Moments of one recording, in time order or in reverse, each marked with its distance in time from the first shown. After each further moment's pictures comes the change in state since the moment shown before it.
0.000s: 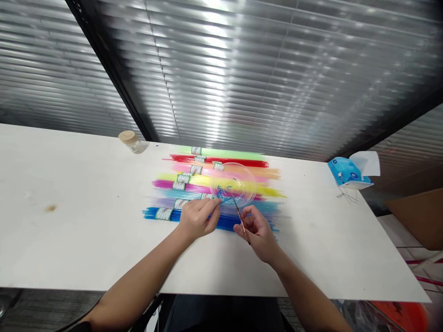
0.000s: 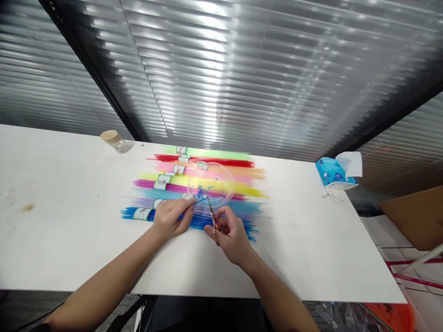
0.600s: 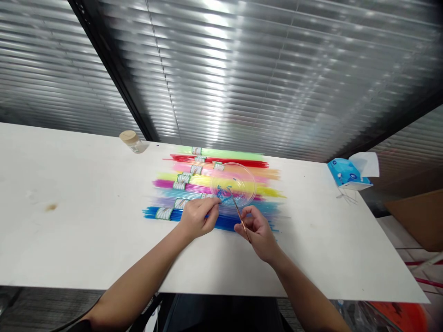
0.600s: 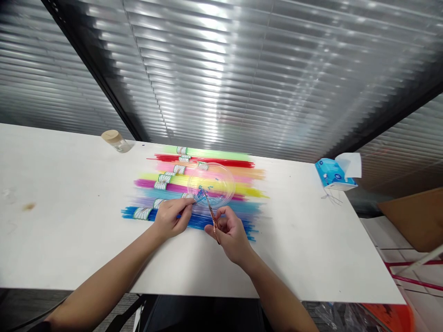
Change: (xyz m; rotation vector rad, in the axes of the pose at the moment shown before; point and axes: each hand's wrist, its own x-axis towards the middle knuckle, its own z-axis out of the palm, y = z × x) left_hand -0.002 -0.002 0.002 -0.203 0.004 -0.074; right_hand 0.002 -0.002 0.002 0.089 -0.004 0.027
